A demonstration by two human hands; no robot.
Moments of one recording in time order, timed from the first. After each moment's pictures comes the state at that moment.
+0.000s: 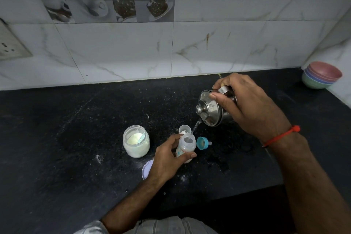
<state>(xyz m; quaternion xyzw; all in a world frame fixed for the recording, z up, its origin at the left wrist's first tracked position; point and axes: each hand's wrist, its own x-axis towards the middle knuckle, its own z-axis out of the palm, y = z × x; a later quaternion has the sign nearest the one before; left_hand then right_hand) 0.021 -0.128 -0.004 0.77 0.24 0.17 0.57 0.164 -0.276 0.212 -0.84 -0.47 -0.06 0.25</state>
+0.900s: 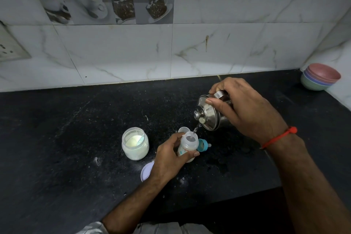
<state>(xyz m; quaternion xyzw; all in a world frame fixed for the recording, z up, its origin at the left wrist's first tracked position) 0.028 -0.132 0.016 0.77 0.23 0.18 0.56 0.164 -0.272 0.212 -0.85 -0.48 -0.05 0.20</state>
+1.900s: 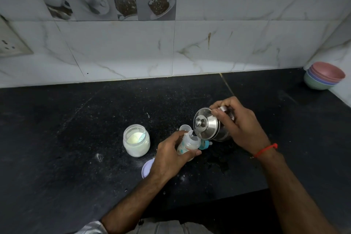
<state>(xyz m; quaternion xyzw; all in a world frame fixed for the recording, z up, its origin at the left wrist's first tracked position) 0.024 -0.132 0.023 0.79 0.22 0.18 0.54 0.175 -0.283 0.138 -0.79 -0.43 0.06 0.43</state>
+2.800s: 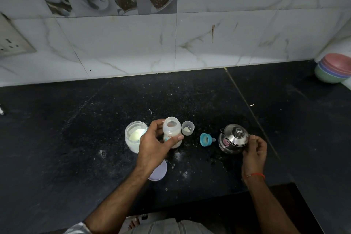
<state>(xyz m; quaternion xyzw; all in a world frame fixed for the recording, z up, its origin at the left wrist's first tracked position) 0.012 -0.101 0.037 0.72 0.32 0.22 0.57 0.190 -0.331 -0.046 -0.63 0.07 0.01 0.77</state>
